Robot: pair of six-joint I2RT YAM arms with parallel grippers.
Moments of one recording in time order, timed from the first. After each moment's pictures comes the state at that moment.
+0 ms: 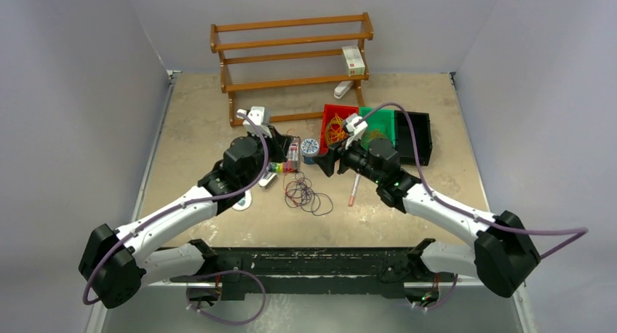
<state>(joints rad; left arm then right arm) -0.72 1.10 0.72 0.23 -0.24 -0.46 0.67 1.17 0.67 0.34 -0.17 0.23</state>
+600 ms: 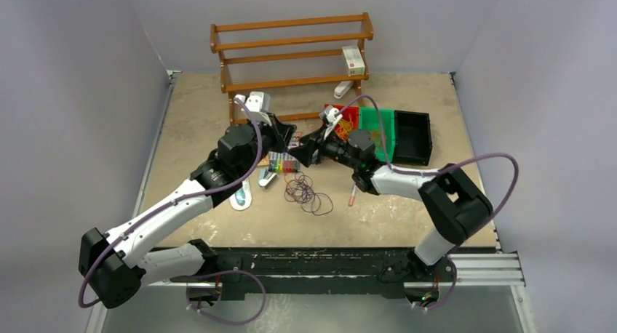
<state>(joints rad) -0.72 1.09 0.89 0.09 -0.19 -0.46 0.67 1.59 0.75 0.80 -0.38 0.34</state>
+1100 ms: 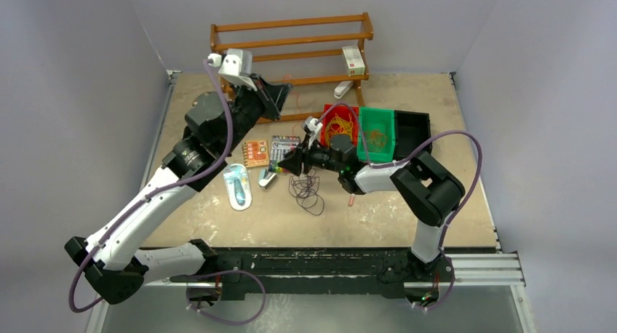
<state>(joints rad) -0.72 1.12 1.29 -0.09 -0.17 -0.38 0.72 1.83 0.83 0.88 -0.47 0.37</state>
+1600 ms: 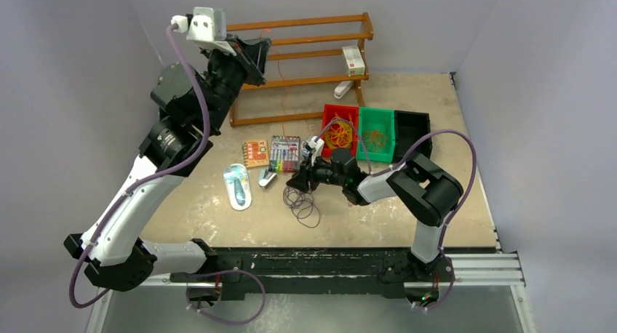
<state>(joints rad) -0.72 1.23 1.70 -0.19 -0.30 -0.20 0.75 1.84 0.71 0.85 -0.46 0.34</state>
